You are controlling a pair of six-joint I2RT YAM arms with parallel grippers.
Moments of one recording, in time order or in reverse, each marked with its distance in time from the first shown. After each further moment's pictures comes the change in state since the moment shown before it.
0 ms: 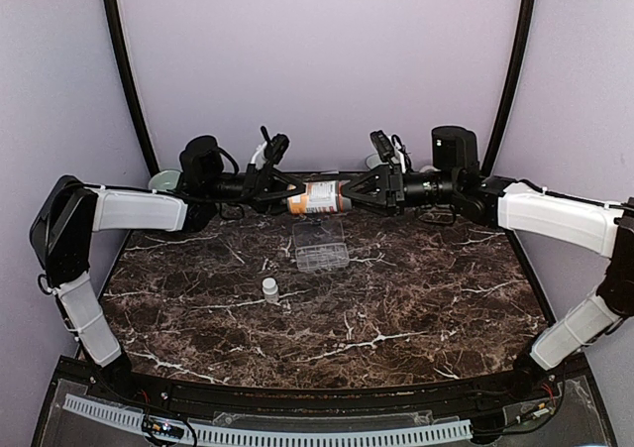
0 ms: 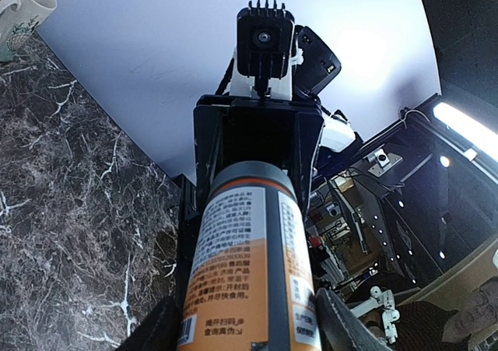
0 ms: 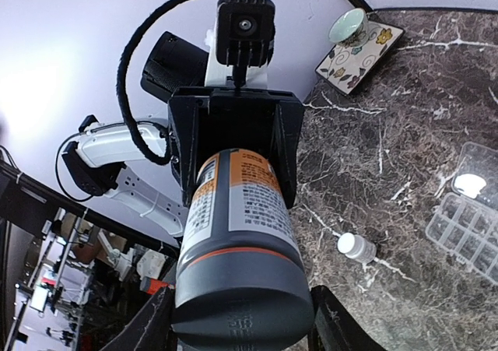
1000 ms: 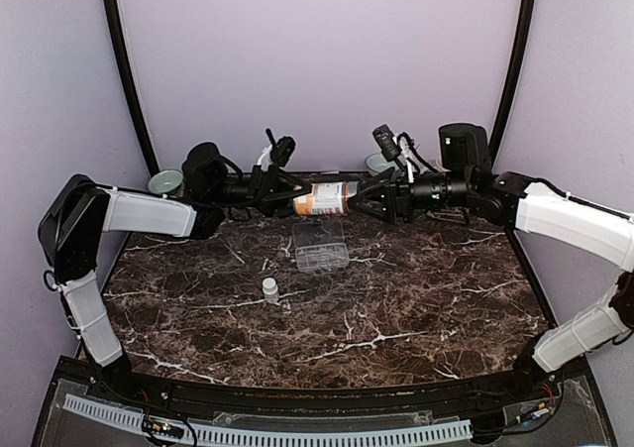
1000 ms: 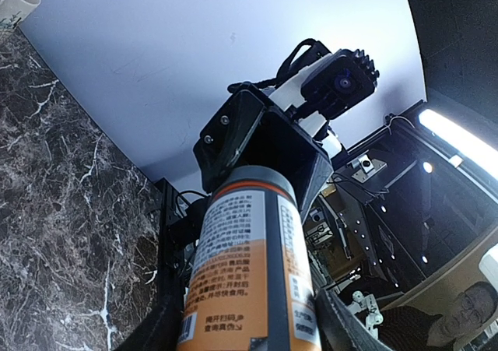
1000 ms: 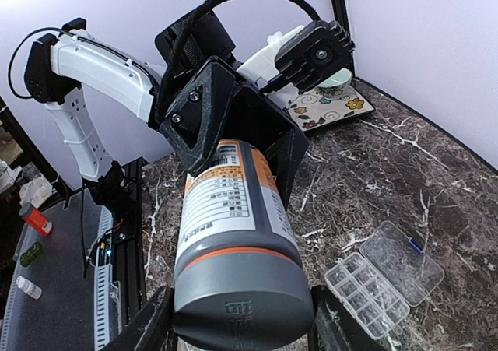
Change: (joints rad) left arm -0.020 0.047 -0.013 0.220 -0.022 -0.186; right arm 0.031 -0.103 0.025 -0.211 0.177 -0.663
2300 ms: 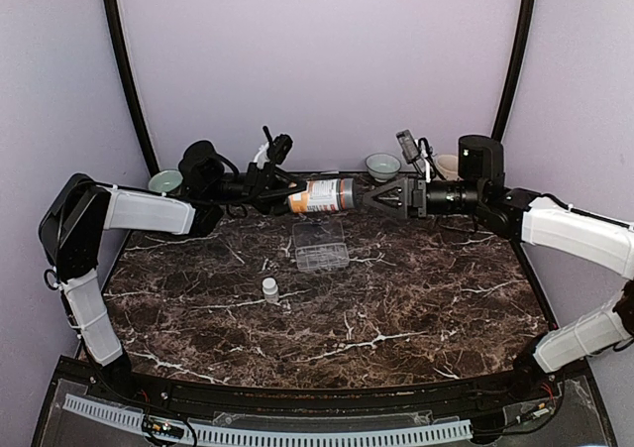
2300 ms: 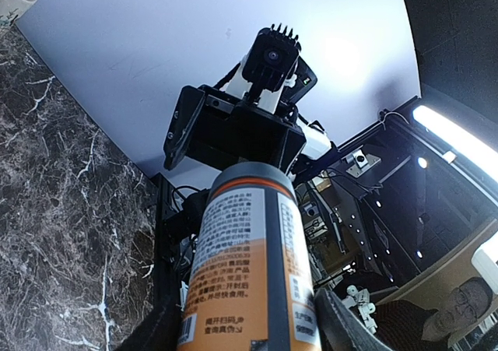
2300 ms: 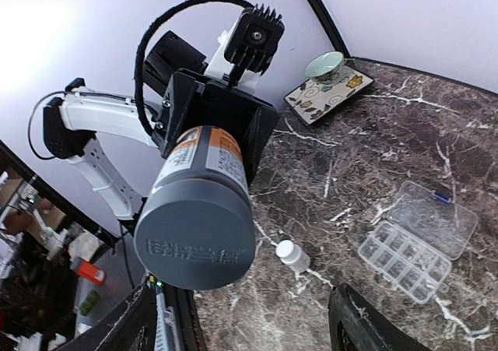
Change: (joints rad) left arm 0.014 0.017 0.011 0.042 0.047 -0.038; right arm -0.086 -0.061 -0.156 0.164 -0.100 0.309
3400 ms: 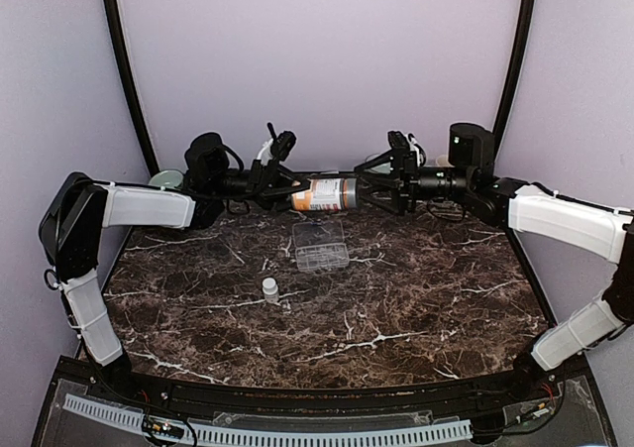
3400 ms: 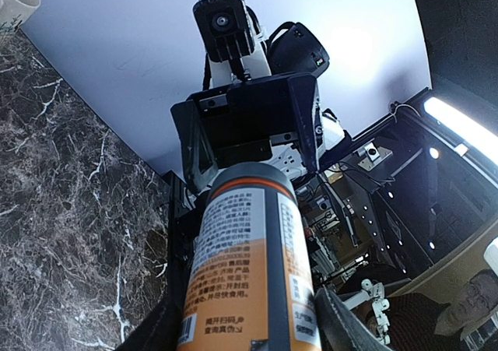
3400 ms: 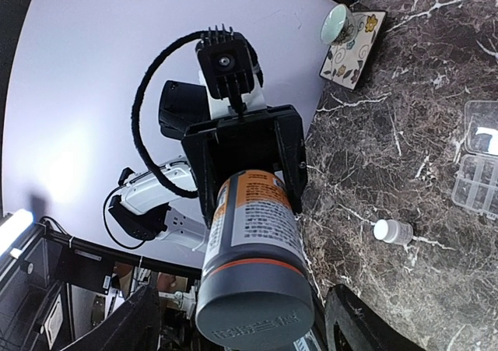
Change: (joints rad) left arm 0.000 0.000 0.062 -0.183 0.015 0.149; right arm -0.011 0.106 0.088 0.122 -0.082 0.671
